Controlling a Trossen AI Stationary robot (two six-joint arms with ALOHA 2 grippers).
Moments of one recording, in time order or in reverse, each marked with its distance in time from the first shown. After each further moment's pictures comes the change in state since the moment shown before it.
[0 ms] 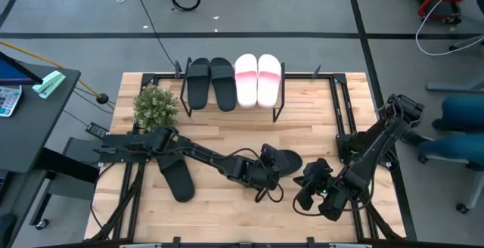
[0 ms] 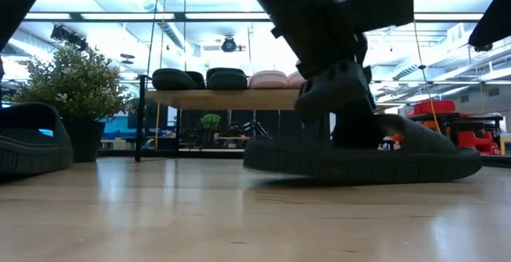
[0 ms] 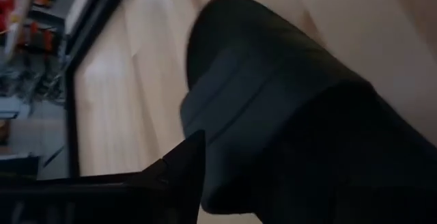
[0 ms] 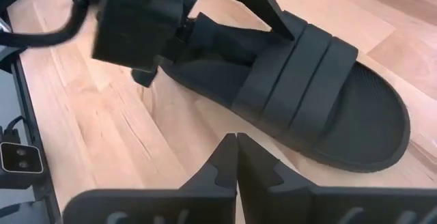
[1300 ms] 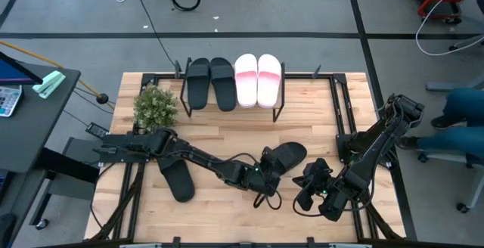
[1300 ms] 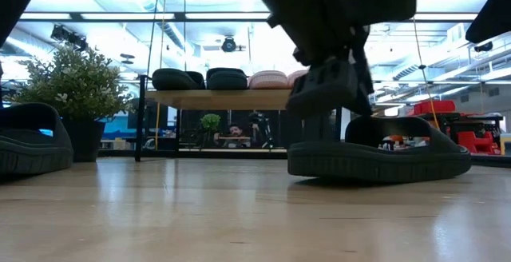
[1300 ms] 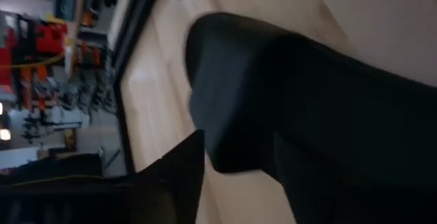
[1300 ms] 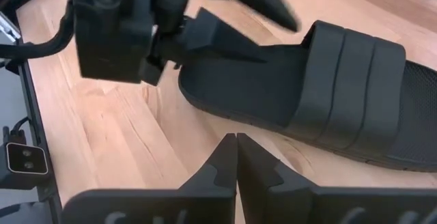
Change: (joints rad) left arm -0.036 -0.005 0.000 0.021 -0.149 0.156; right arm 0.001 0.000 0.000 0.021 0.017 -0.027
